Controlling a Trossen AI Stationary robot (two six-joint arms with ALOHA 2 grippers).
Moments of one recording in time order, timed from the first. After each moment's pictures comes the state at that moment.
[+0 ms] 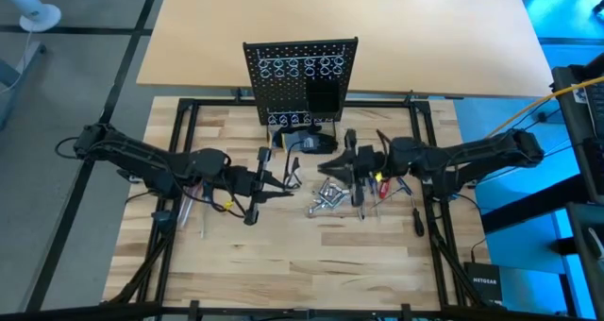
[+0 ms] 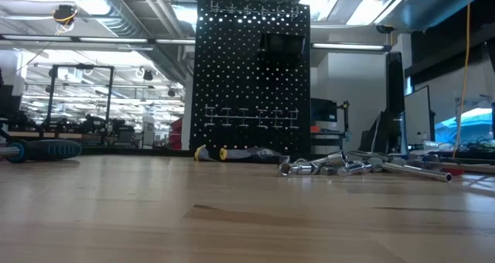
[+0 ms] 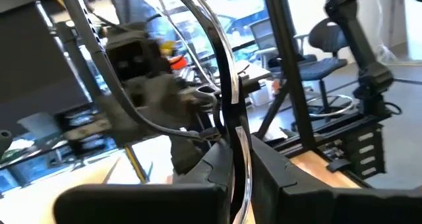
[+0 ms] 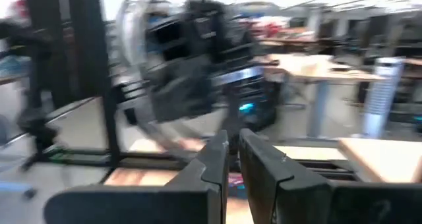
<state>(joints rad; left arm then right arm) -0.23 1.27 0.92 0.42 -0.06 0.35 0.13 1.19 0.90 0.37 0.04 -0.03</state>
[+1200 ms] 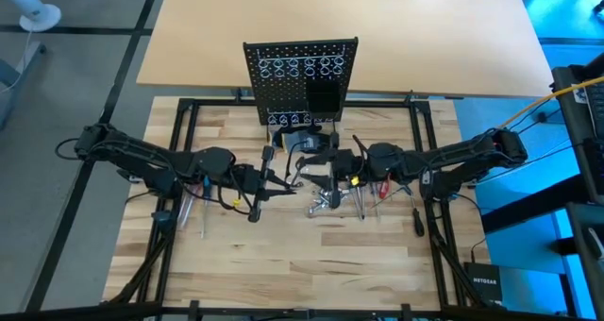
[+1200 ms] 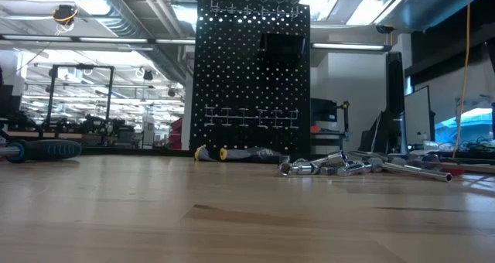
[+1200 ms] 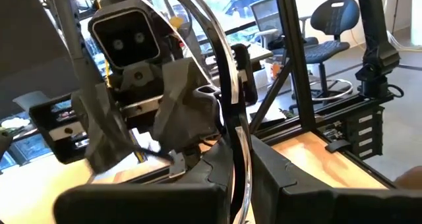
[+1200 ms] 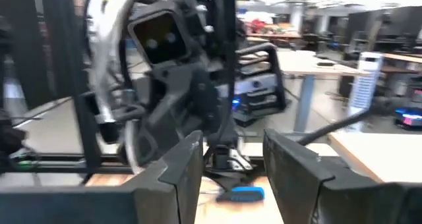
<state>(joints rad) -0.19 1.28 0.92 0.36 -0.04 0.32 0.15 1.38 0.99 0.48 0.11 -0.04</state>
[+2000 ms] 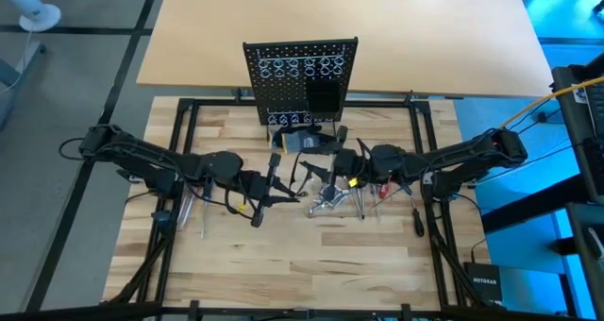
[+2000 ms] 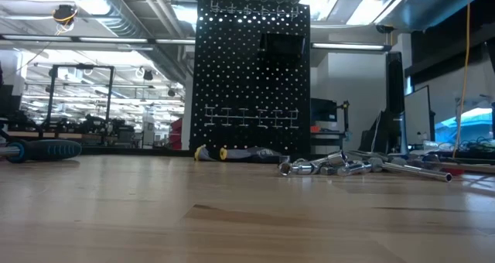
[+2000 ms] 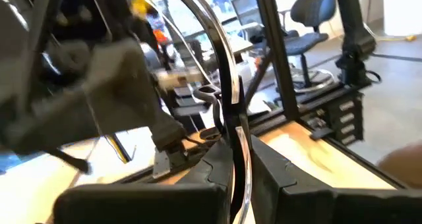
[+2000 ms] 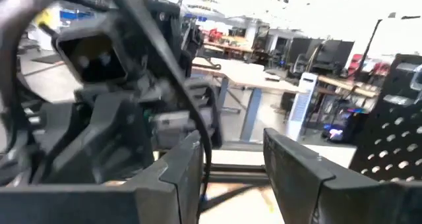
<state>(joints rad) -0.19 1.34 0.92 0.37 0.03 0.35 0.18 1.38 0.99 0.52 0.34 -0.23</state>
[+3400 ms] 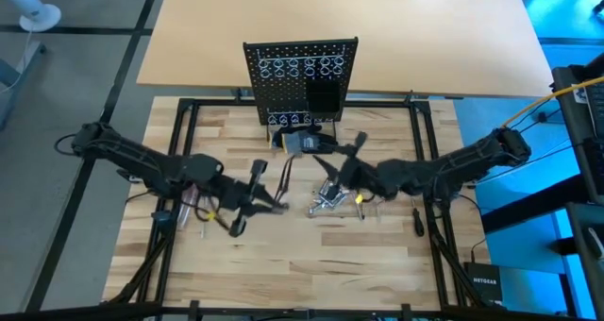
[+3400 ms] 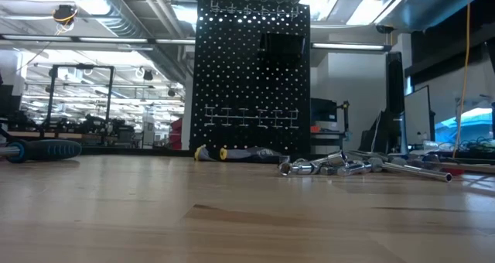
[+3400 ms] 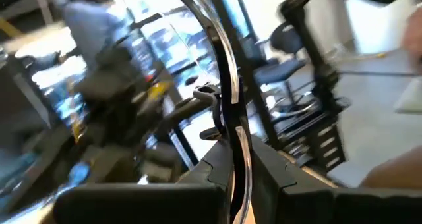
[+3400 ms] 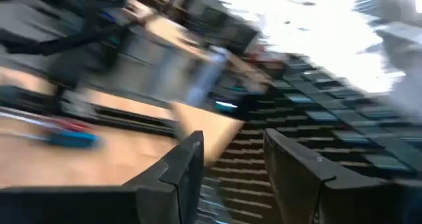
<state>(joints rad) -0.31 1.22 0.92 0.36 0.03 0.44 0.27 1.34 0.98 0.39 0.76 -0.48</state>
